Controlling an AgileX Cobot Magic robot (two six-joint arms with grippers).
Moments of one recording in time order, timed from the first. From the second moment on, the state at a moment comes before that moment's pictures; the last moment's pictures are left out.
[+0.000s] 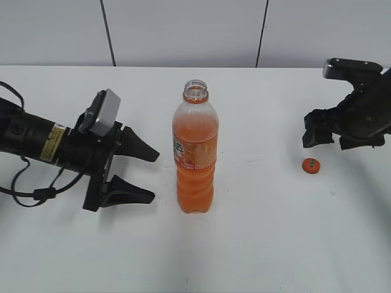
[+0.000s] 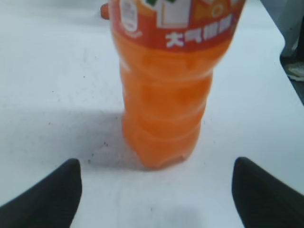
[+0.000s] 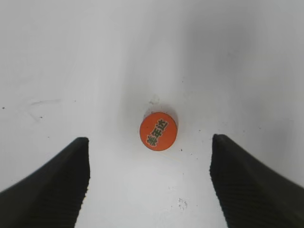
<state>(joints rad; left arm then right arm) -0.15 2.07 -0.96 1.72 -1.04 -0.67 0.14 1.79 -0.98 0.23 0.44 -0.13</state>
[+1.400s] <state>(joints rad) -0.03 1.73 -1.50 0.19 1.17 0.05 -0.08 1.57 -1.51 0.05 1.15 -0.21</state>
